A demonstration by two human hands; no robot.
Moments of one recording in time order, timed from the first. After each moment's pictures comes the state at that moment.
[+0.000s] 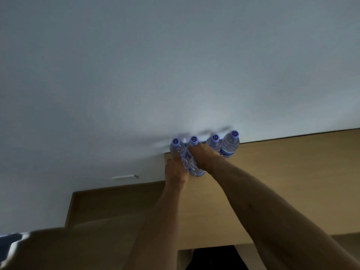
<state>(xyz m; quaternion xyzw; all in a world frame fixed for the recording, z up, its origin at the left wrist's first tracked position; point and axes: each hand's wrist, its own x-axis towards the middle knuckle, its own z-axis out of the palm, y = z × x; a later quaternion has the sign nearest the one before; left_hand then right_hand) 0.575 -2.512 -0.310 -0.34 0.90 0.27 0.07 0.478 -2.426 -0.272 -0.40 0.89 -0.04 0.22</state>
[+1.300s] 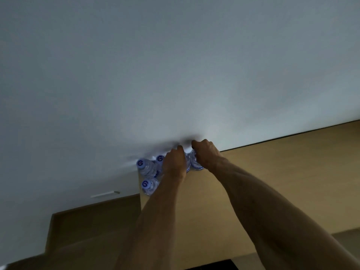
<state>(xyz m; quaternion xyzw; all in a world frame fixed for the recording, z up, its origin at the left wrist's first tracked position) 0.450 -2.454 -0.288 -0.21 0.97 0.10 0.12 0.382 -2.345 -0.266 -0.28 0.93 -0.11 0.20</state>
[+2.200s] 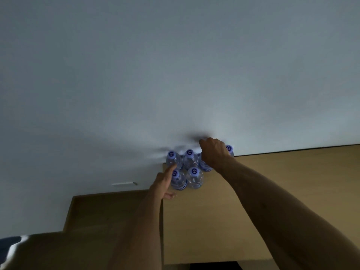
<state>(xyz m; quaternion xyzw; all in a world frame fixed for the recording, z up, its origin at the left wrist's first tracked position) 0.575 -2.545 -0.285 -0.55 0.59 0.55 0.21 0.423 -2.409 -0.237 -0.37 0.92 -0.01 0.13</state>
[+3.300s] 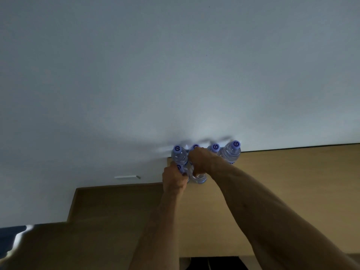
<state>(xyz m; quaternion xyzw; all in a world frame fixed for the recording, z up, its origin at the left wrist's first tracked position) 0.579 -2.524 -0.286 -0.41 0.86 0.31 0.06 0.460 -2.456 -0.267 -0.45 0.84 0.04 0.28</state>
